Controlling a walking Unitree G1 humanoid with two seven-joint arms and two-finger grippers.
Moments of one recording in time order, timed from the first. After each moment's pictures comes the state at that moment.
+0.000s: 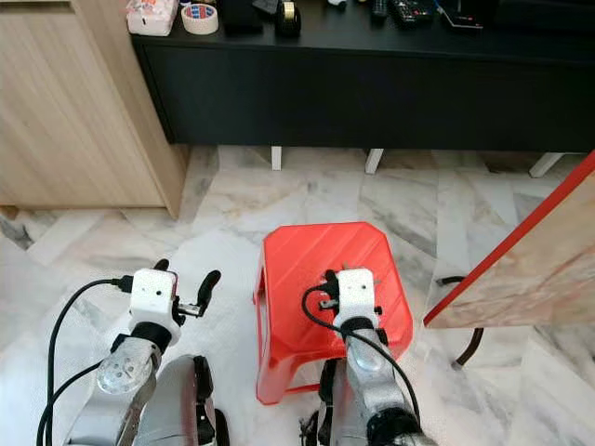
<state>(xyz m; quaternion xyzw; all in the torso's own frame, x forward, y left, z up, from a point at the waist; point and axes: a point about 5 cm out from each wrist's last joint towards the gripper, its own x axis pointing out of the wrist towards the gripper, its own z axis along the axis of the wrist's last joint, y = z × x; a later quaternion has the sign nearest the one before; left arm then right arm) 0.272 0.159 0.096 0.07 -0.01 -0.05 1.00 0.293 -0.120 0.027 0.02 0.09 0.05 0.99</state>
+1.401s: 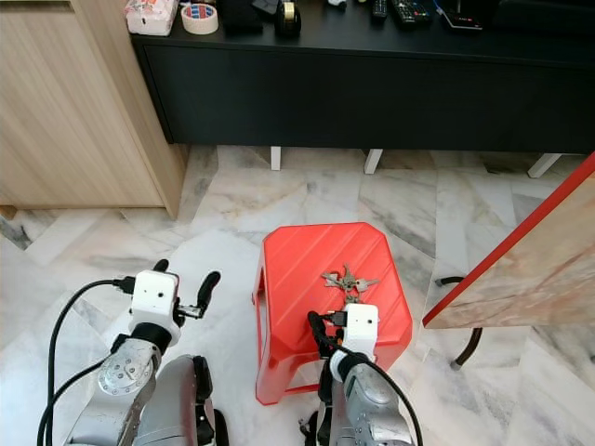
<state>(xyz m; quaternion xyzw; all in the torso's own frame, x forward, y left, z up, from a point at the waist) 0.273 0.160 0.092 0.09 -0.01 -0.05 0.99 0.269 -0.111 -0.001 0.13 0.22 0.09 0.96</state>
